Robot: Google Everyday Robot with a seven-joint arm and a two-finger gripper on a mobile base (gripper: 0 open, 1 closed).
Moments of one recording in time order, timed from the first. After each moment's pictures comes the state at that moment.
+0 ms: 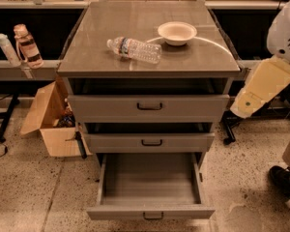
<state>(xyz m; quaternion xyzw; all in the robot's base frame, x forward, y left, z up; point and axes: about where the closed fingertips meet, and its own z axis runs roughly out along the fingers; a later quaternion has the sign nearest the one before) 0.442 -0.212 0.989 -0.44 0.87 -0.07 0.20</state>
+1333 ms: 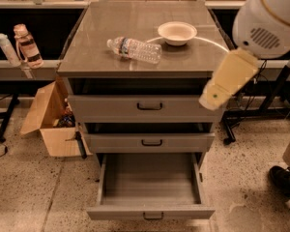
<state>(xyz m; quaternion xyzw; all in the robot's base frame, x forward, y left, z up) 0.454 -0.160 1.000 -0.47 0.85 -0.06 0.23</state>
